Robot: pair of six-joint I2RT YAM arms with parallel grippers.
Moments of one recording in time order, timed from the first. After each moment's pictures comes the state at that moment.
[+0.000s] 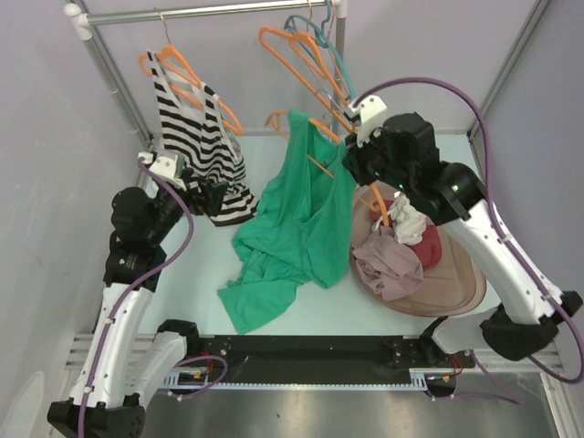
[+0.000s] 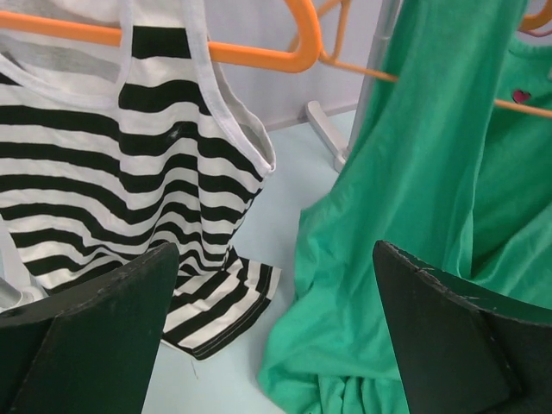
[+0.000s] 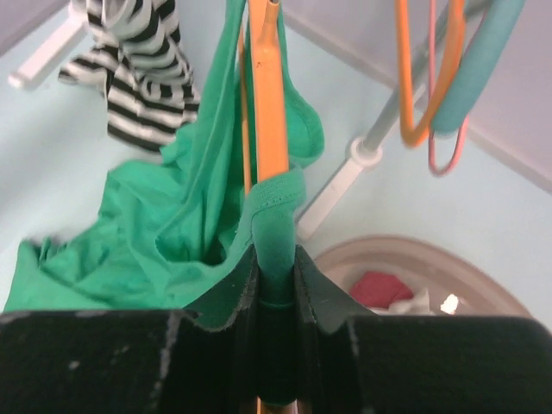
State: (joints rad) left arm -0.12 0.78 0.92 -0.17 0.32 -0.03; right arm 0.69 1.33 1.76 -0.79 0.10 -0.05
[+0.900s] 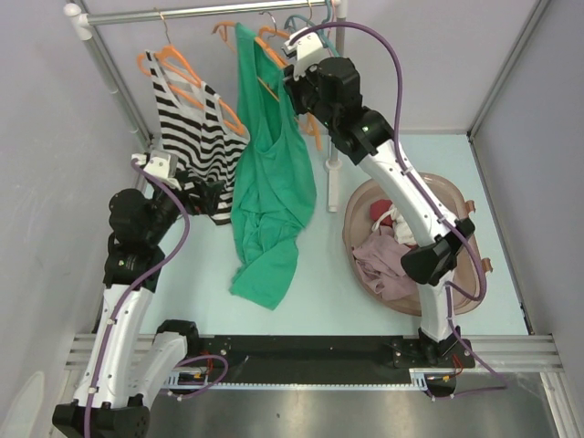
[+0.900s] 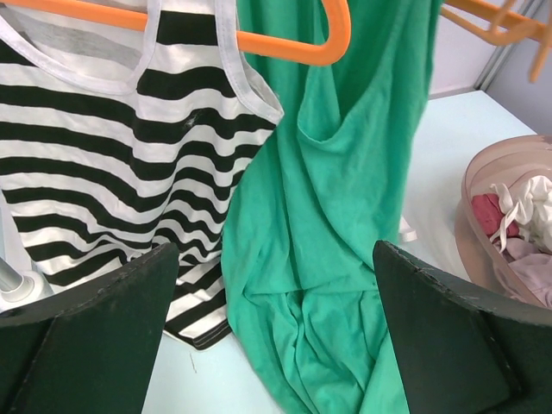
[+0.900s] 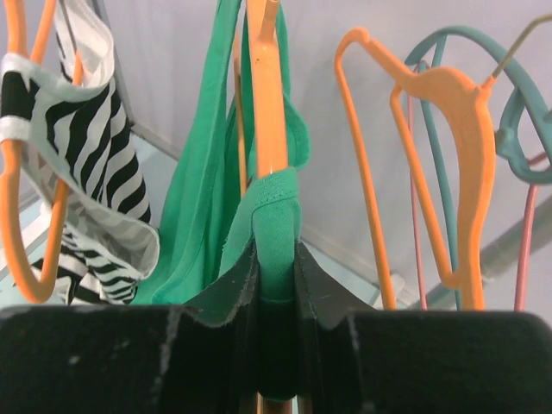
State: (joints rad) left arm -0.07 0.77 0.90 -0.16 0.33 -0.07; right arm 0.69 2.00 2.43 -0.47 0.13 -0.15
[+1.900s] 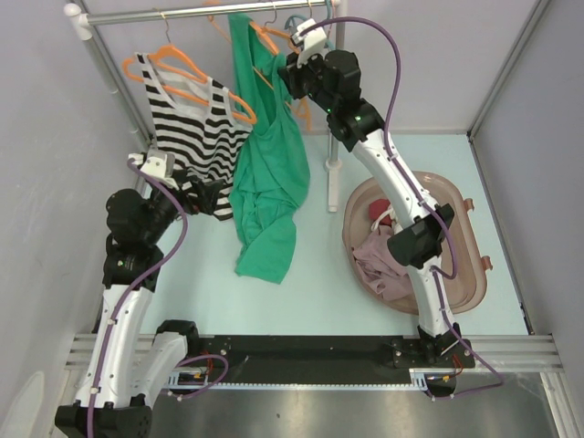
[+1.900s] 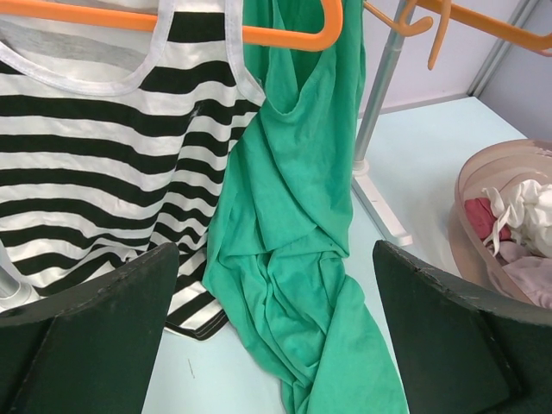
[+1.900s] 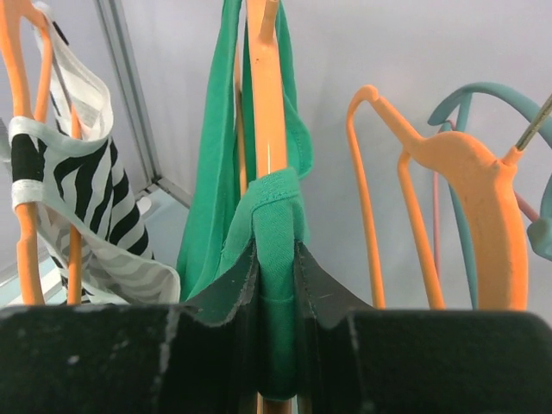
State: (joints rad) left arm -0.04 0.77 0.90 -0.14 0.36 -0.08; right arm 0.58 2.22 2.58 -0.26 -0.09 -0.09
